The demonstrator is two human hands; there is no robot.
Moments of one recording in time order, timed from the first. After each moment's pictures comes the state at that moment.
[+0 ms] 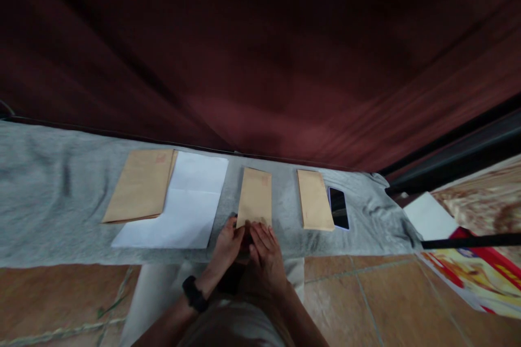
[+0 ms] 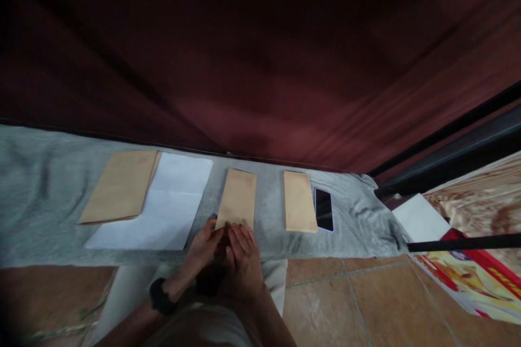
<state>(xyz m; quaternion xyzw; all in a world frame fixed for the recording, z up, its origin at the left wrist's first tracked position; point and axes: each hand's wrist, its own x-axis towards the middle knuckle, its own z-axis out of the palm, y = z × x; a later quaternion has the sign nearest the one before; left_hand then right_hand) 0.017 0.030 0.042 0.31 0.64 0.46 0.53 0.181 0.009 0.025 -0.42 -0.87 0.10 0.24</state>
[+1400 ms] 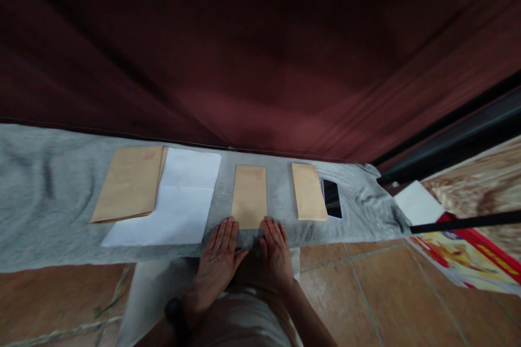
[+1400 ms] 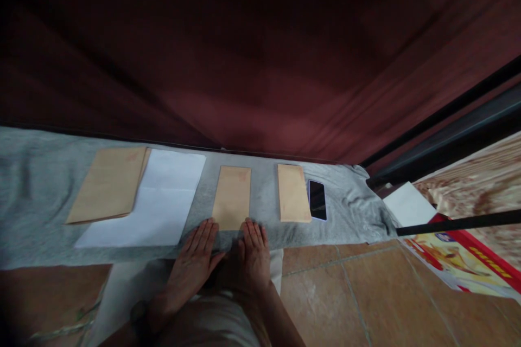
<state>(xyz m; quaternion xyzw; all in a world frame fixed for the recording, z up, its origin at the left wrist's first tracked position) 0.008 -0.032 0.001 0.77 0.60 0.19 -0.06 0.213 -0.004 0.008 -0.51 -0.83 0.02 0.22</state>
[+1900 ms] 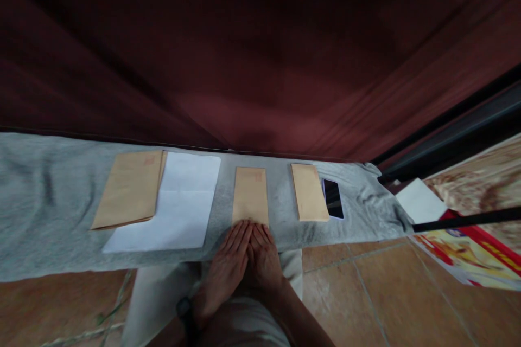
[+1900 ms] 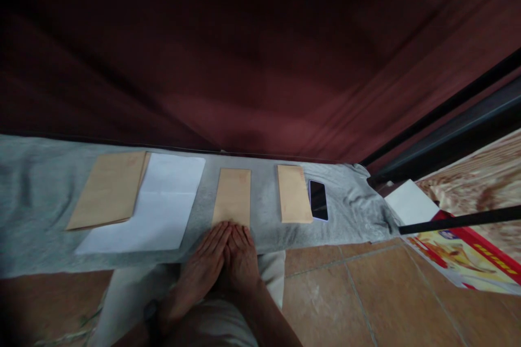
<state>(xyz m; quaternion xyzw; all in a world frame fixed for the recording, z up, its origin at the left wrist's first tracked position) 0.016 -0.024 0.006 0.81 0.55 0.21 0.00 0.172 -0.002 0.027 -0.45 -0.87 0.10 0.19</state>
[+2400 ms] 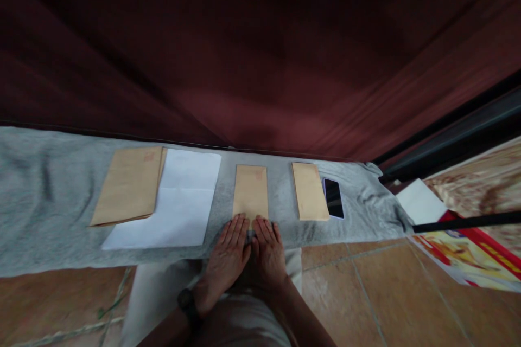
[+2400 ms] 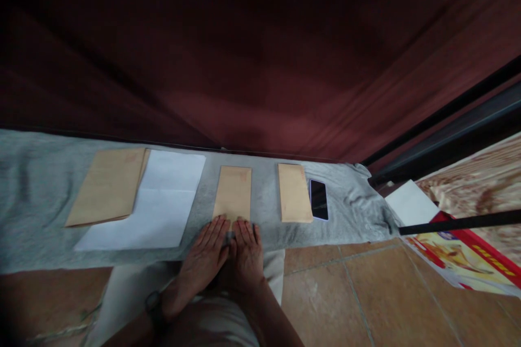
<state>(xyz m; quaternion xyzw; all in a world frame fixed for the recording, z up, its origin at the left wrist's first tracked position) 0.022 -0.015 0.007 0.79 0.58 0.19 -0.04 0.185 -0.001 0.012 -0.51 -0.83 0.03 0.22</state>
